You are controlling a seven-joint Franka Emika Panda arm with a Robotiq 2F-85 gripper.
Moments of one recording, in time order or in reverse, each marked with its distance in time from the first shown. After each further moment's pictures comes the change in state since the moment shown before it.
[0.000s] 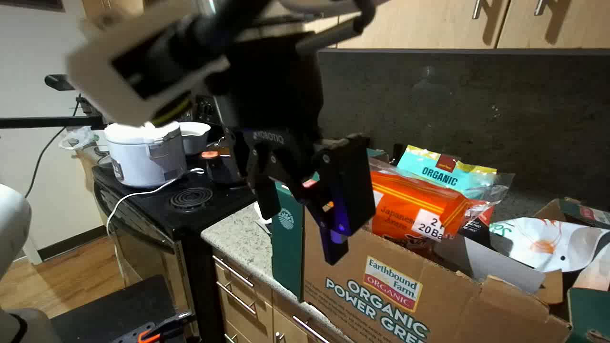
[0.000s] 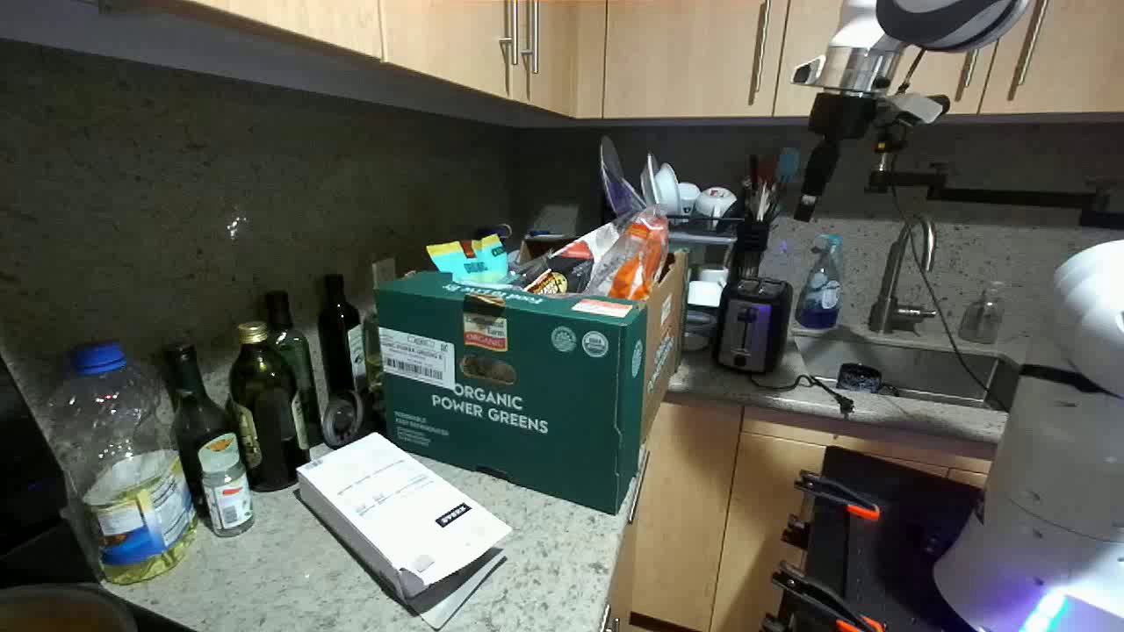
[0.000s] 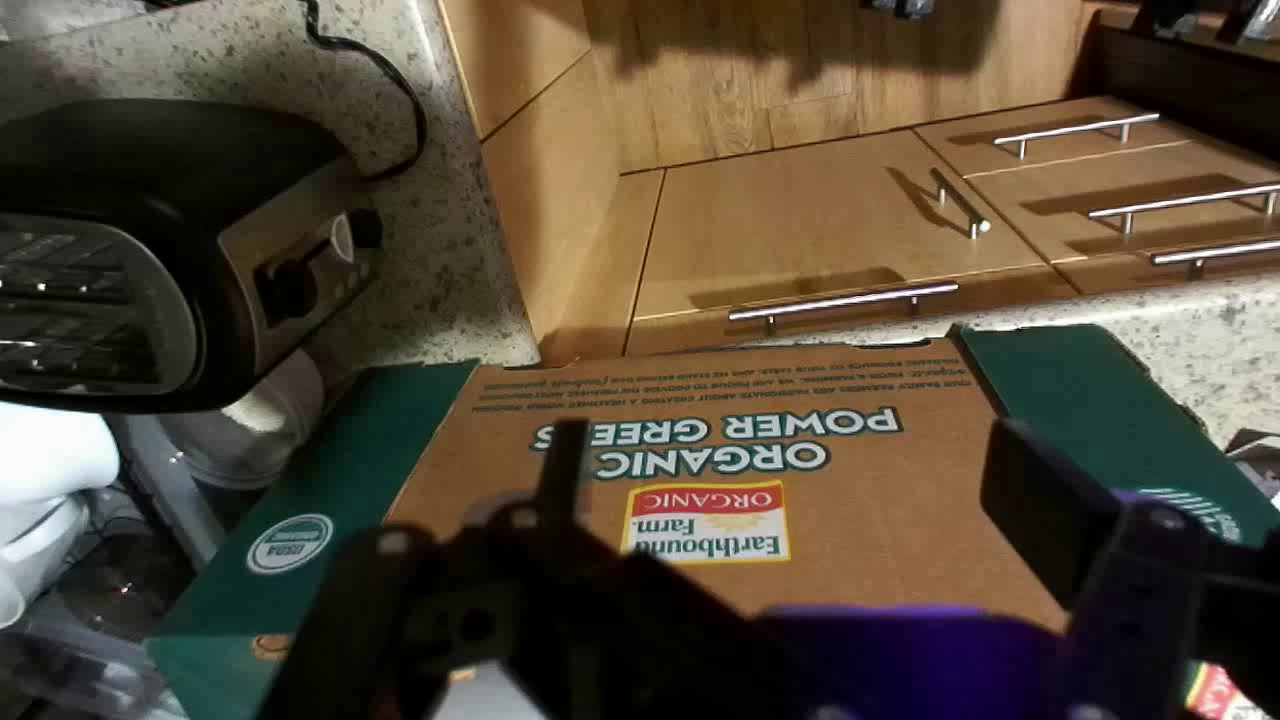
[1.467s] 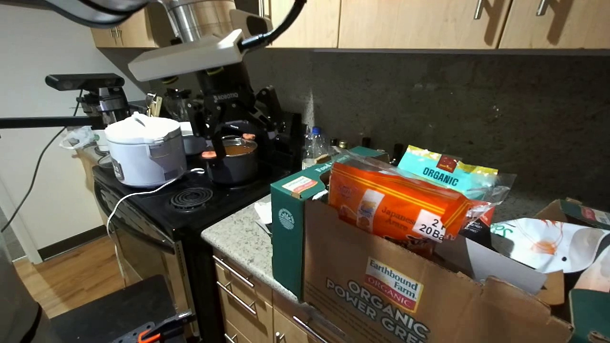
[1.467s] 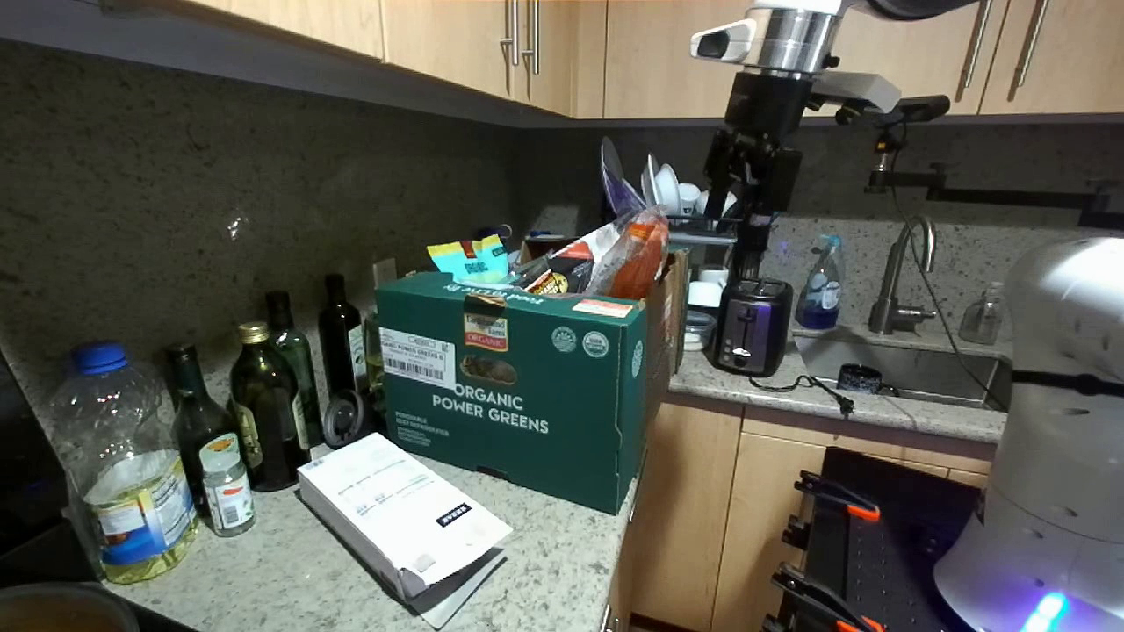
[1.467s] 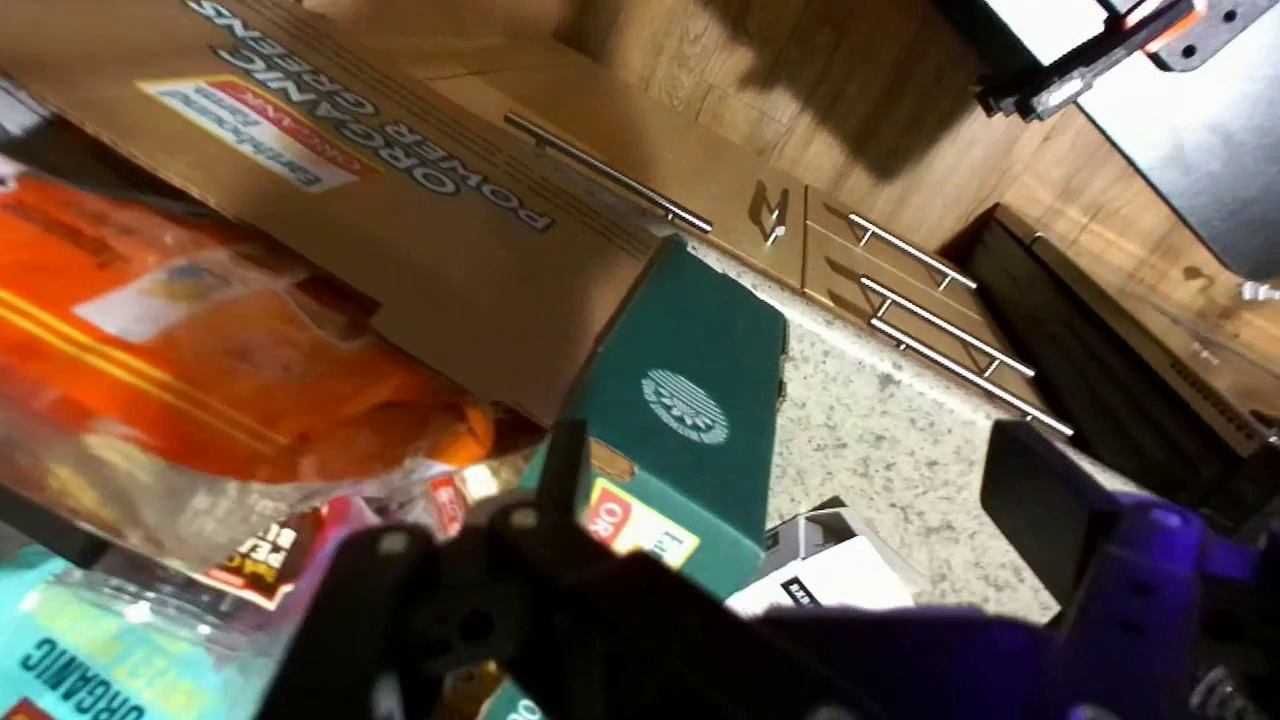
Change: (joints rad) arm 0.428 0.043 0.267 -0.026 0.064 -0.001 -0.055
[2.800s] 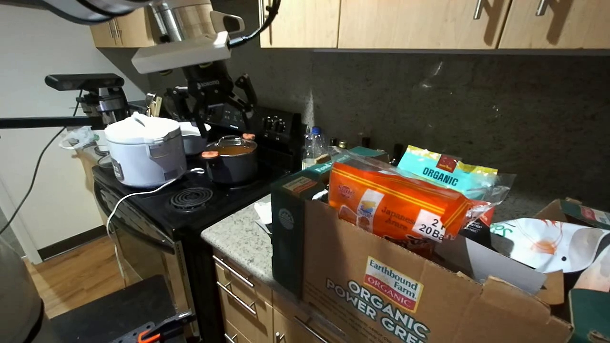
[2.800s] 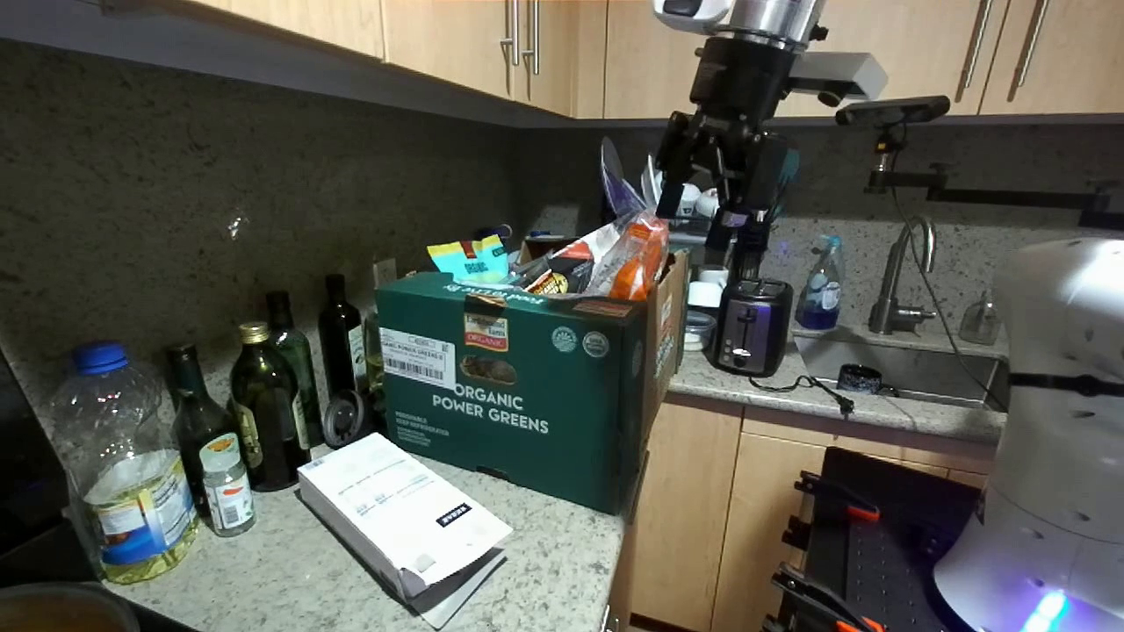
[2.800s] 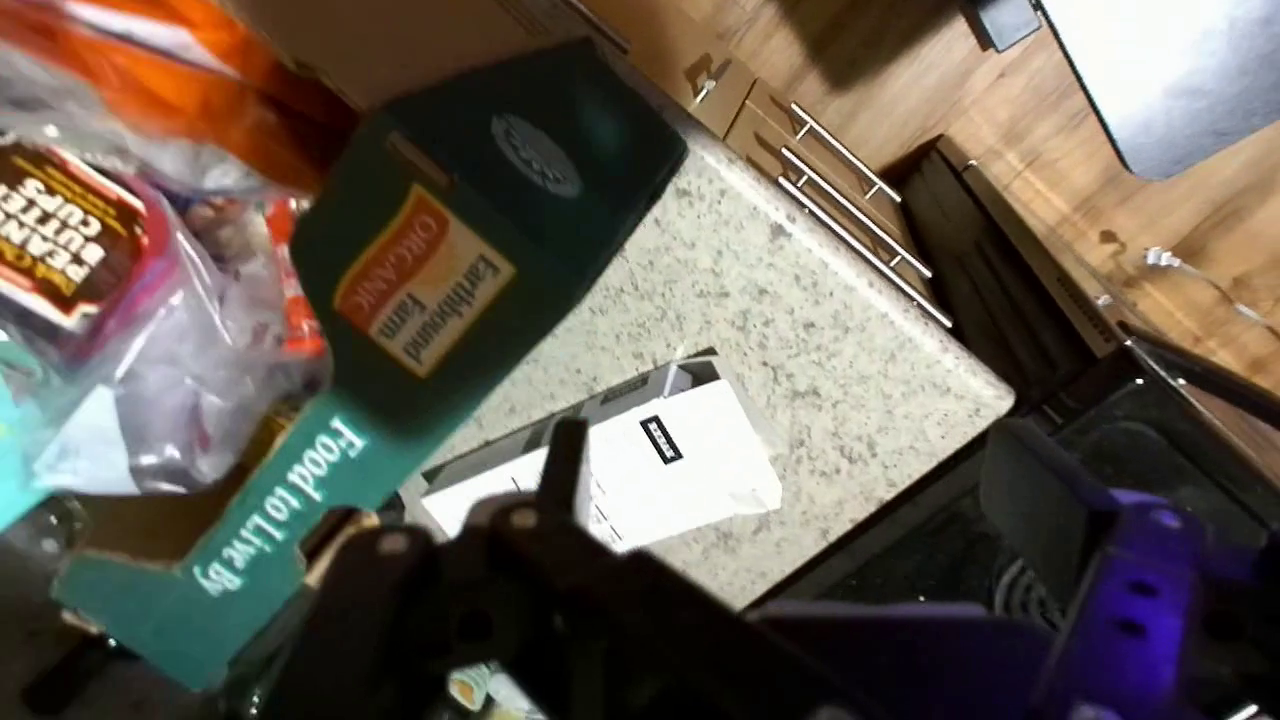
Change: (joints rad) arm 0.134 0.090 0.101 0.060 0.115 0.086 -0.007
